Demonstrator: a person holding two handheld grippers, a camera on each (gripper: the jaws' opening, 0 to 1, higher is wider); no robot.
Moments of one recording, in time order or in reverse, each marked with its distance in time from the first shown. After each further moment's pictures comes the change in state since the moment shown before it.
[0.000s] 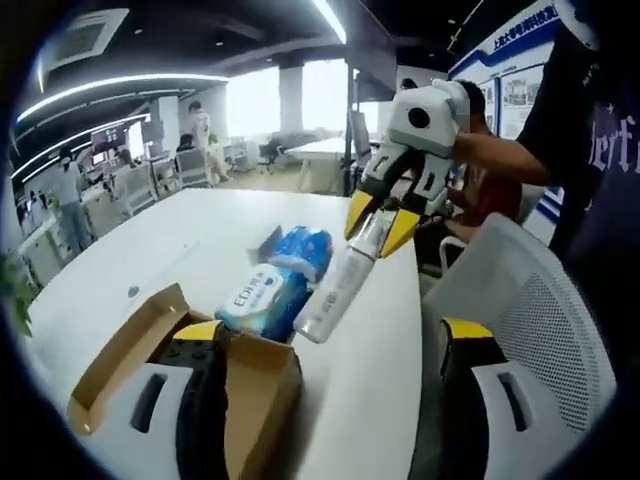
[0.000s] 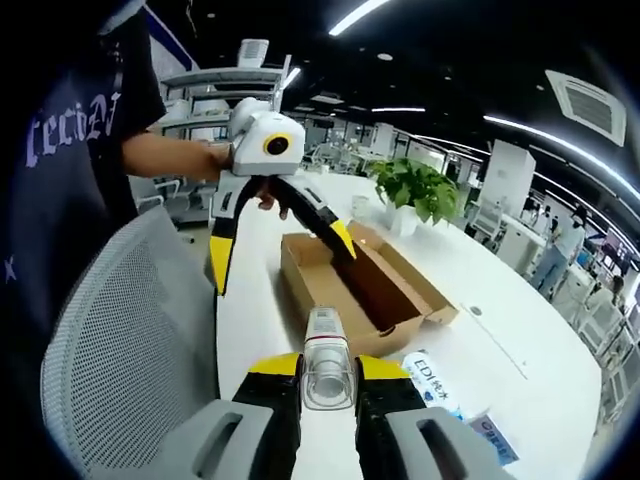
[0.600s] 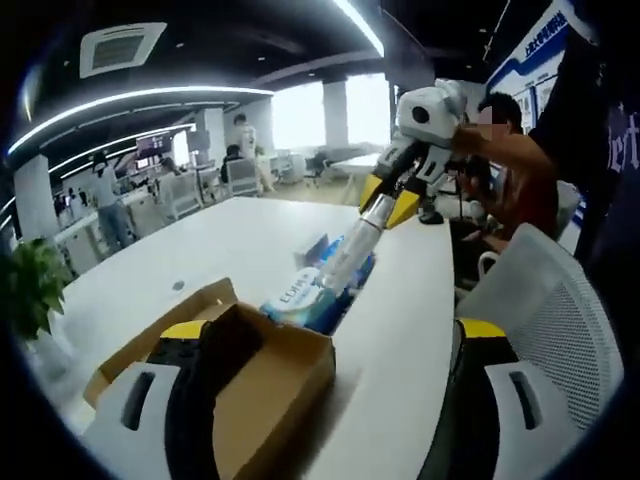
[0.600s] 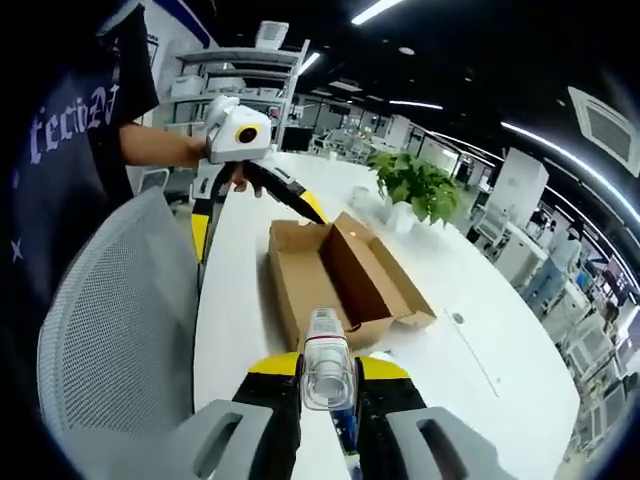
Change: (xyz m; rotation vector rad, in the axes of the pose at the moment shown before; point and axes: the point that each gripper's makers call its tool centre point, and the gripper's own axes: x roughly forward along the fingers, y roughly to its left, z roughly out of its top) left arm -0.033 0.019 0.000 -0.019 -0.069 0.204; right arm -0.015 -0.044 0.011 -0.123 0.086 0.002
